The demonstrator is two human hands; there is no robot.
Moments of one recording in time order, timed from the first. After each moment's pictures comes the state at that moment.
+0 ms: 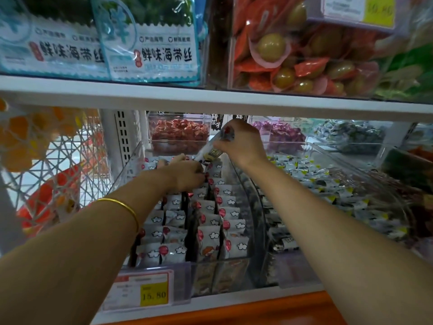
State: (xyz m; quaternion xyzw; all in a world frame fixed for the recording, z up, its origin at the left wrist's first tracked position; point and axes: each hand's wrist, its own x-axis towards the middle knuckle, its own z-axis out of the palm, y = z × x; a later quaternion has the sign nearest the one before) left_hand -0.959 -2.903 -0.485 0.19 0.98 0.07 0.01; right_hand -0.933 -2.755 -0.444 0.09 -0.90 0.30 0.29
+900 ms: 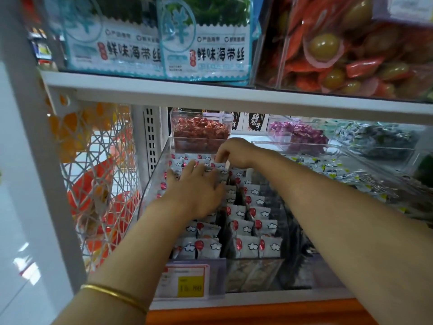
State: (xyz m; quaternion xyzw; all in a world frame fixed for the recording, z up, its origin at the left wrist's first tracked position) left_hand -0.902 -2.929 -0.499 0.16 0.98 0.08 -0.03; right_hand -0.970 -2.794 -0.451 0.17 -0.98 0.13 0.01
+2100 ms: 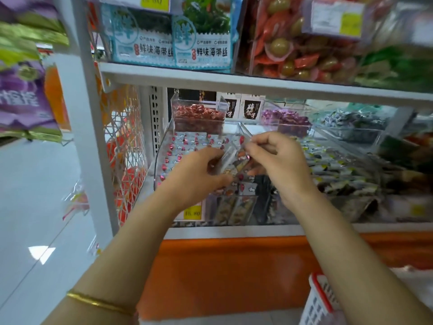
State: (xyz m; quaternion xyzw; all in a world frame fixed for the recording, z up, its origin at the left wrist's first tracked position) left_hand -0.766 -2.937 -0.470 0.24 0.89 0.39 -0.09; right_hand -0.753 -2.776 -0.461 0.12 -0.75 0.61 0.22
